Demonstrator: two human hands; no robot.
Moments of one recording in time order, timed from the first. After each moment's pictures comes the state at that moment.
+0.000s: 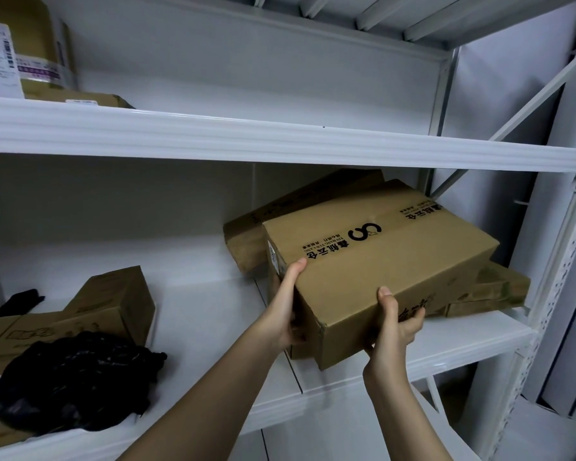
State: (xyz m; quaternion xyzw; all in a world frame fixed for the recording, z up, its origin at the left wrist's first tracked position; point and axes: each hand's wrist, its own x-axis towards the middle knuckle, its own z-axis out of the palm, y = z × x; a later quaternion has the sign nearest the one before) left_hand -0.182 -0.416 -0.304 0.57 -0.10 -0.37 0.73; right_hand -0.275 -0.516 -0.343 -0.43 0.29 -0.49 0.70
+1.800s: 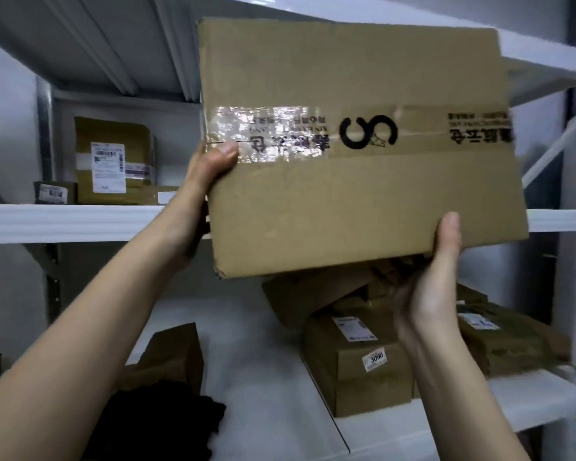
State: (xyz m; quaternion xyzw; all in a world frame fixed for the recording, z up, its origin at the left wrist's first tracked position) left_hand -0.211 -0.203 -0.082 0.57 -0.44 0.06 0.70; right_hand -0.331 -0.408 -0.162 -0.41 -0.04 -0.47 0.78
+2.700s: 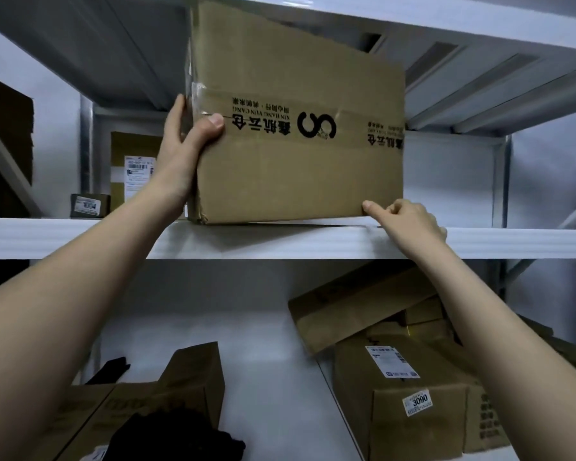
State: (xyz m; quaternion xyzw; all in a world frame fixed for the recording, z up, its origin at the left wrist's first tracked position) left_hand -0.110 -0.187 -0.012 0.56 -0.39 0.25 0.68; right_hand -0.214 -0.476 -0.074 -0.86 0.21 -0.41 0.23
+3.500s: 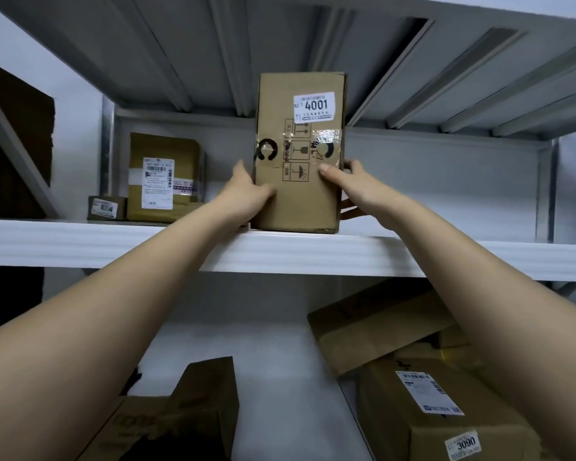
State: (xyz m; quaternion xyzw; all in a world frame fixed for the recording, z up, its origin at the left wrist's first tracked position) left_hand -0.075 -0.230 -0.028 0.79 -0.26 0.21 0.51; right_hand -0.128 -0.414 -0.013 -0.84 -0.06 -0.29 0.45
